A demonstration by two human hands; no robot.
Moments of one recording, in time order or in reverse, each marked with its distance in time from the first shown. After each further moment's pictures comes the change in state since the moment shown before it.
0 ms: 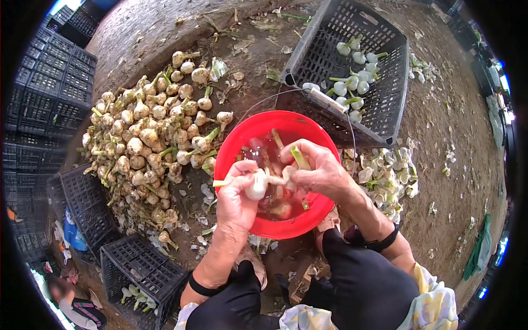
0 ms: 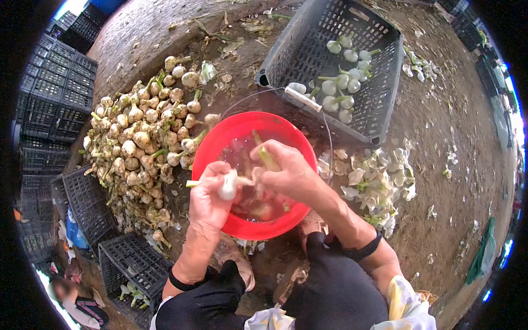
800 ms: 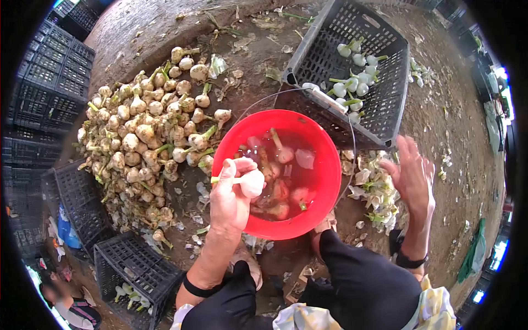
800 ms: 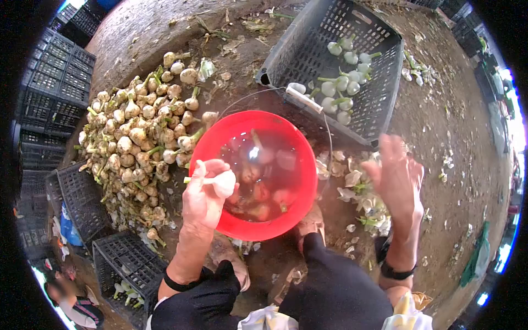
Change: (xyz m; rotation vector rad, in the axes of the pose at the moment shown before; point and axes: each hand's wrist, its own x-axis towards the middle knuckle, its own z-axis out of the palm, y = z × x) left_hand 0.000 0.003 0.000 0.101 0.007 0.117; right_hand -0.087 -0.013 -0.096 -1.616 0.608 0.152
